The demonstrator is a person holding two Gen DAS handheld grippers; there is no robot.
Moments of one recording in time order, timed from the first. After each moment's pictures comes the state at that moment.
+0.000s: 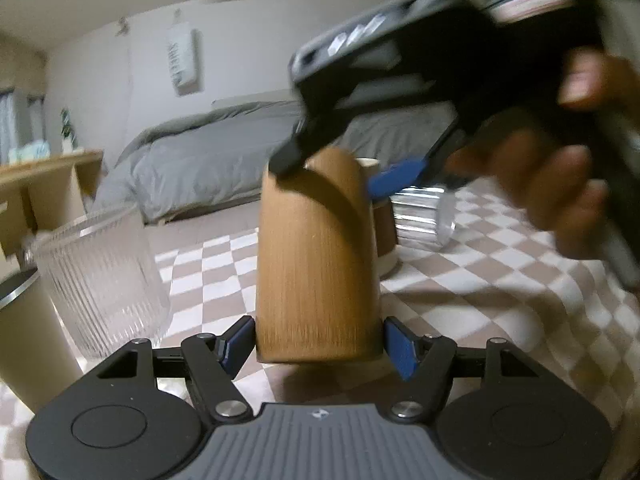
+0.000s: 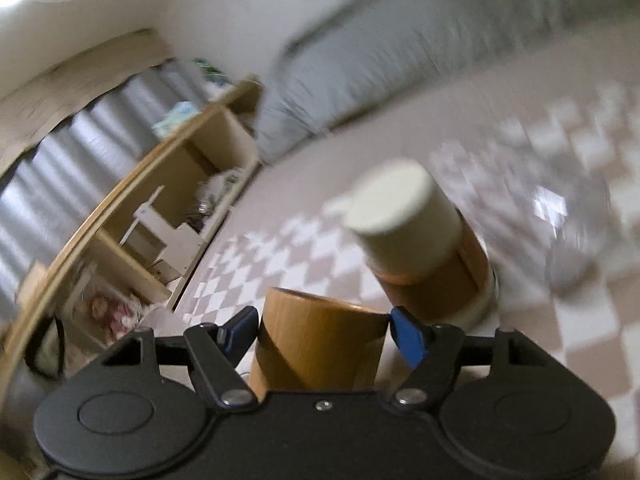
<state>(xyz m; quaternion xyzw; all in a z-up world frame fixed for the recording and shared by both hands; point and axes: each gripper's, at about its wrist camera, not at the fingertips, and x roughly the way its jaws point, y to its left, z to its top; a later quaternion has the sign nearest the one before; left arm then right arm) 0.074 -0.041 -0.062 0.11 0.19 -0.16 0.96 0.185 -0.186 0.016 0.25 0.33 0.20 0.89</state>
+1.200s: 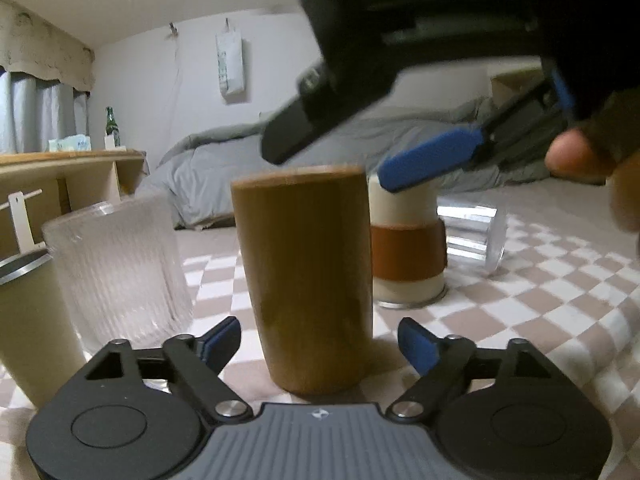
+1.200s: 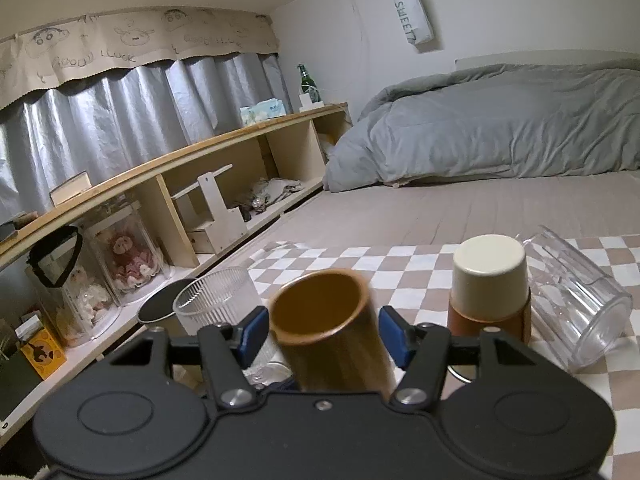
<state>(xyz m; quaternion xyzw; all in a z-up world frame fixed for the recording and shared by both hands) 0.083 -0.038 -0.069 0.08 0.15 -0.10 0.98 0.136 -0.151 0.048 0.11 0.23 0.27 0.93</state>
